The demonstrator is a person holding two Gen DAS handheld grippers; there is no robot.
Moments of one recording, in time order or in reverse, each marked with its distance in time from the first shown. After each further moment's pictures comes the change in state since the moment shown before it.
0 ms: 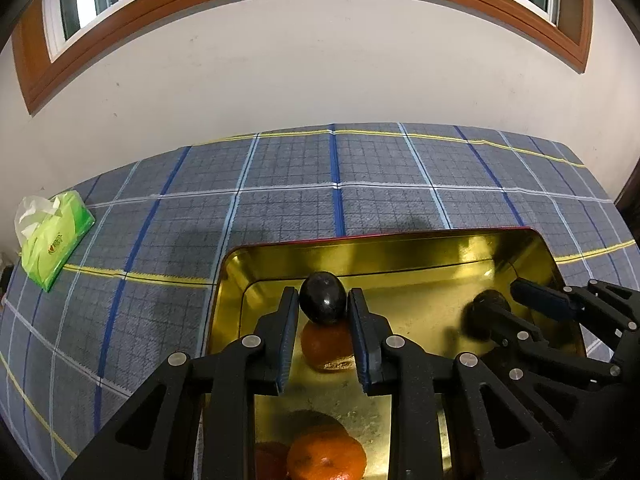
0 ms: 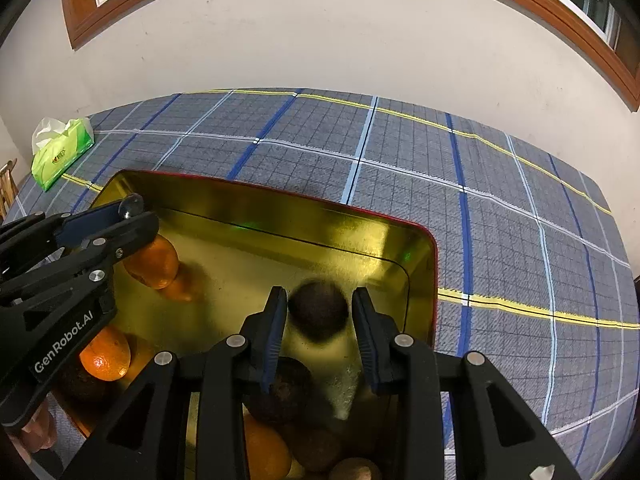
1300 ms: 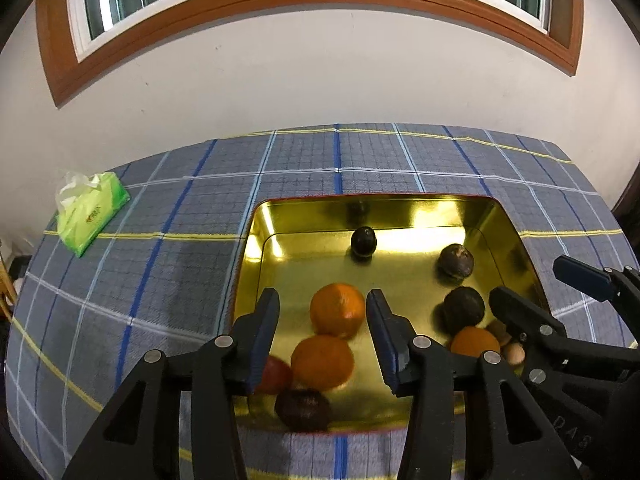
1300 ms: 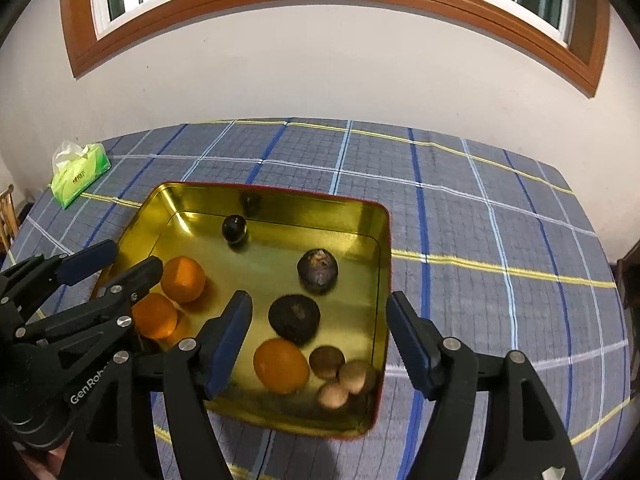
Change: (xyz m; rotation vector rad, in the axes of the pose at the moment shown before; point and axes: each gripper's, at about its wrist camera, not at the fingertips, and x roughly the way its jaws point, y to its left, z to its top) left arm -0.070 -0.005 -0.043 -0.023 -0.021 0.033; right arm -0.077 0.001 -0.038 0.075 -0.090 -0.044
